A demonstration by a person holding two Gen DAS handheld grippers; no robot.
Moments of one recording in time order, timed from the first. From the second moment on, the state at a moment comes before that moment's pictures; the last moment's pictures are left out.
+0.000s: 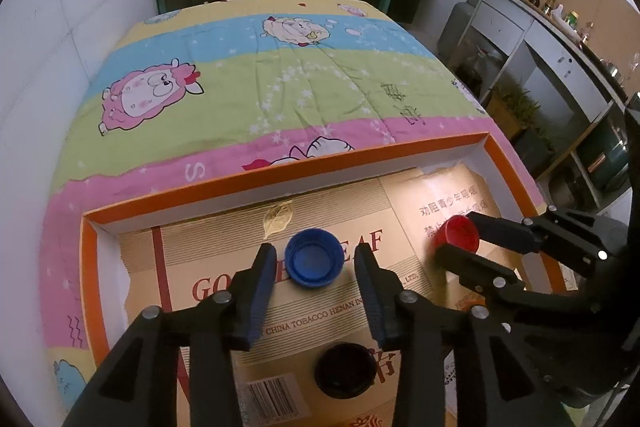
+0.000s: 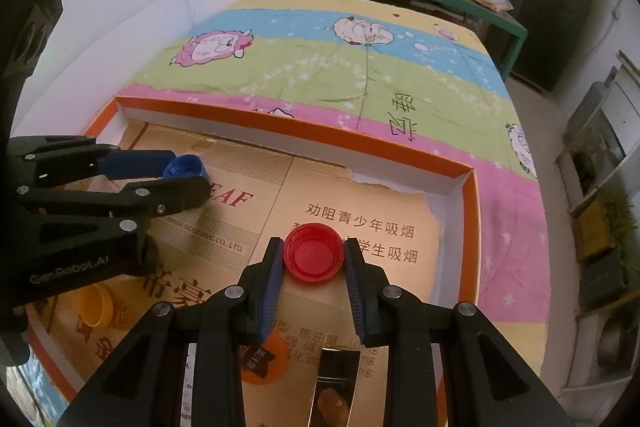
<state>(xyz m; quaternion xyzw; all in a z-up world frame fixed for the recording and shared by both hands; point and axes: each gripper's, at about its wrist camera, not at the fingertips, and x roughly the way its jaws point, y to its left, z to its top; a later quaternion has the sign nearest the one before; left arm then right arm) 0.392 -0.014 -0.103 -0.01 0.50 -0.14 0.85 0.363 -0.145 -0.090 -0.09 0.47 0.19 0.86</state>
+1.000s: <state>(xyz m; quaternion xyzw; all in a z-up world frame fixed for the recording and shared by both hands) 0.325 0.014 -0.028 -0.07 0.39 -0.14 0.91 0.298 -0.149 -0.045 -0.09 0.41 0.20 0.89</state>
